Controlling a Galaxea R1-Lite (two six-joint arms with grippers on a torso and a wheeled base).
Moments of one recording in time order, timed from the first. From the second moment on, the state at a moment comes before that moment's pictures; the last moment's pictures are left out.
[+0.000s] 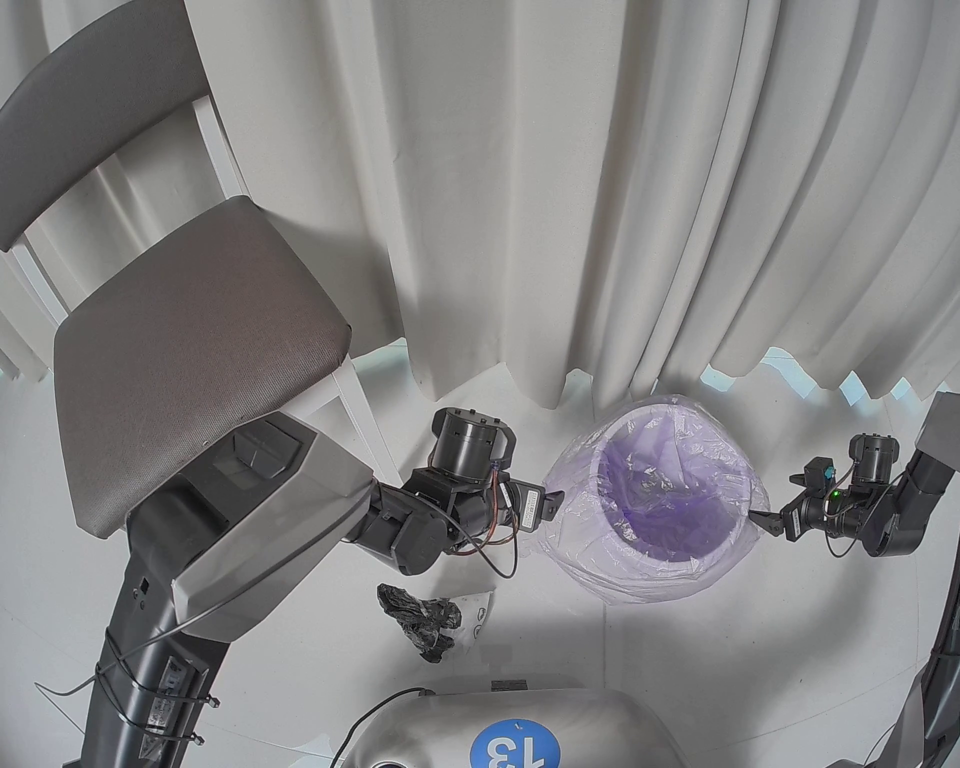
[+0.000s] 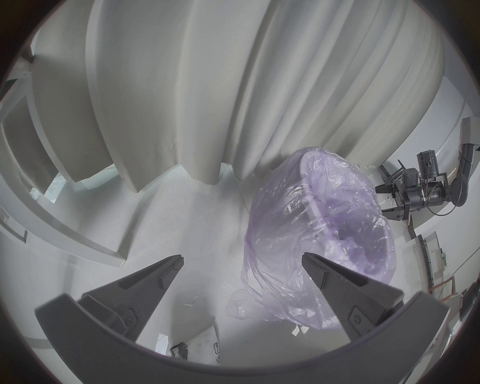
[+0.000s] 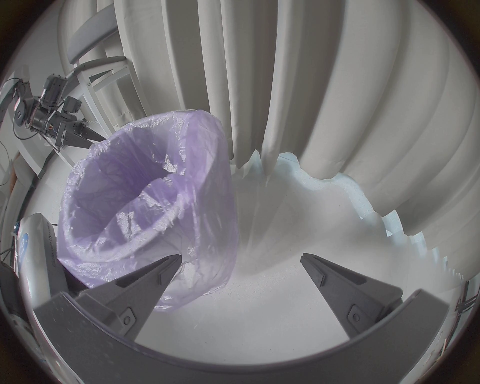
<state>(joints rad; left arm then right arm) -0.61 2.53 -1.59 -0.41 0.02 -0.09 -0.25 2.33 -0.81 -0.94 0.45 -0.50</state>
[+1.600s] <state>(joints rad) -0.61 2.30 -1.08 -0.72 0.03 -0.06 -0.27 2.22 -0.60 -1.04 0.45 -0.48</state>
